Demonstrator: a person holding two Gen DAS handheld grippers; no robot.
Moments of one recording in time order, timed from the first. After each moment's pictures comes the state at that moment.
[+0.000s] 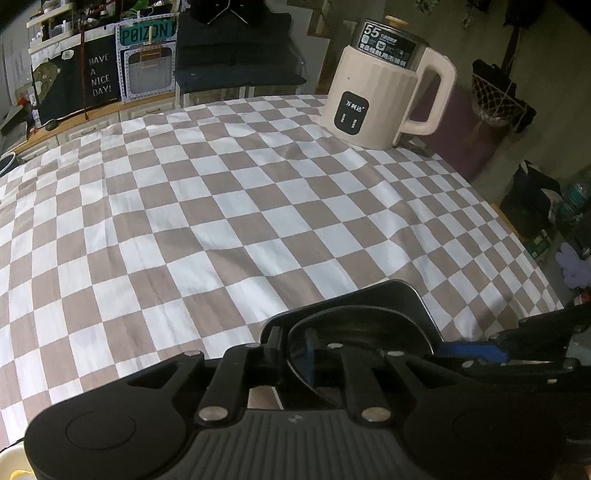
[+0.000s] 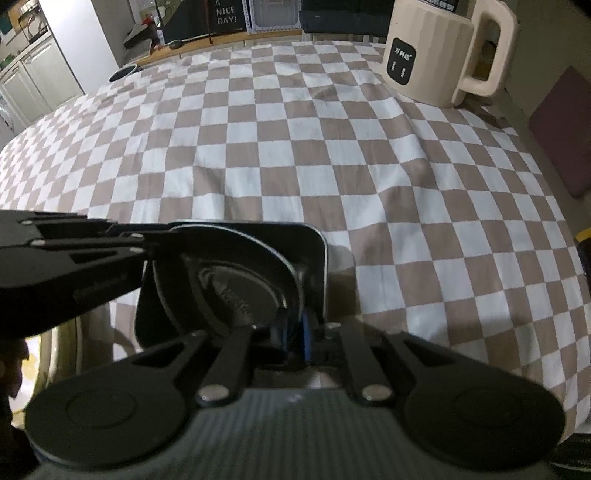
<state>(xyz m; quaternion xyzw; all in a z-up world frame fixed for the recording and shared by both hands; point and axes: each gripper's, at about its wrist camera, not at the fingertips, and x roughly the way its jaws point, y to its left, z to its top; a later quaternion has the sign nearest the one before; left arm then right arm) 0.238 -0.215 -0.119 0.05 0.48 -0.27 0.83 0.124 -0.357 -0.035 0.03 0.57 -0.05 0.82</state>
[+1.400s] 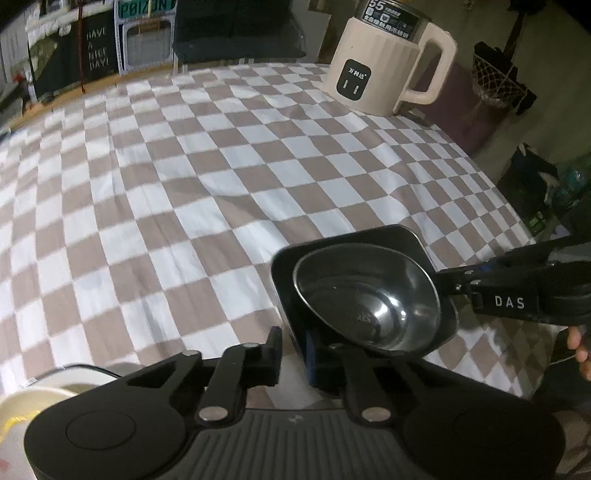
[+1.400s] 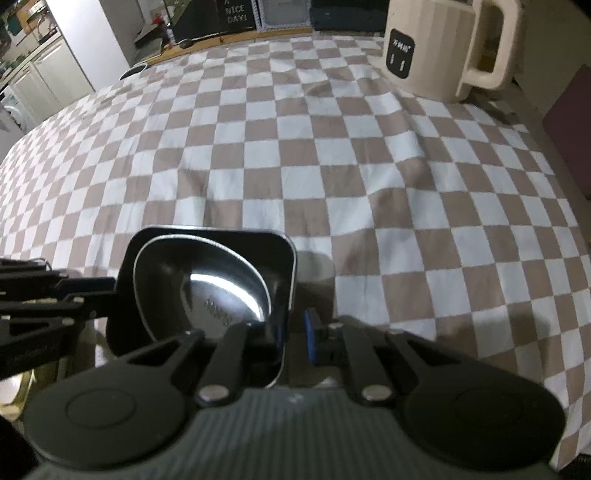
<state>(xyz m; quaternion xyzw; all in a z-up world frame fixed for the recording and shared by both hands) 0.220 -0.194 -0.129 0.04 0.52 -0.27 0.80 0.130 -0.391 -0.057 0.04 0.57 -0.02 0.82</state>
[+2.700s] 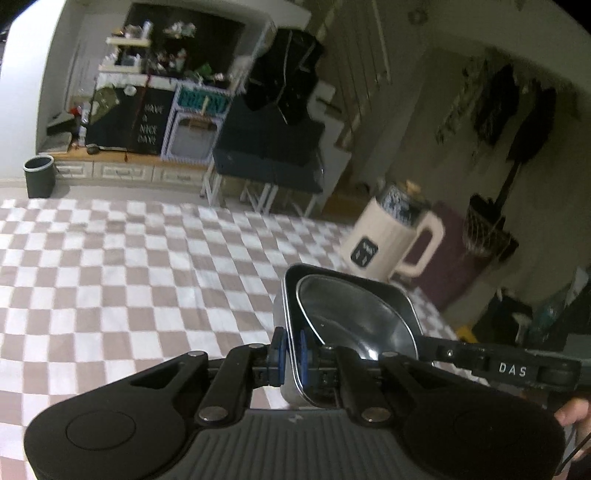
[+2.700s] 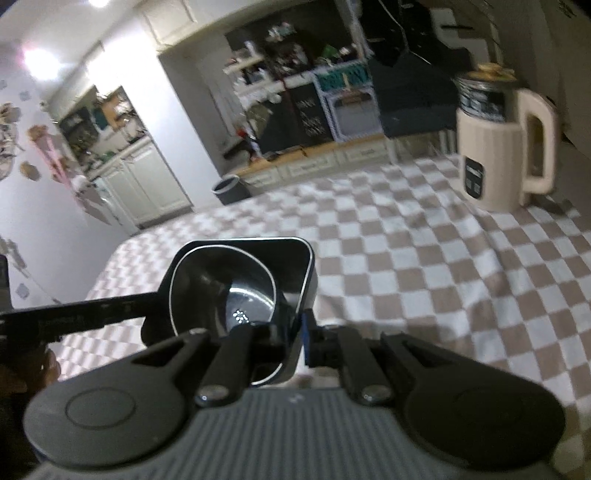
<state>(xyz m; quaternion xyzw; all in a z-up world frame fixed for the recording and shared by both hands) 0.188 -0.075 -0.016 -0.12 0.35 -0.25 0.90 0.103 -0.358 0.029 0.13 0.38 0.11 0.91</state>
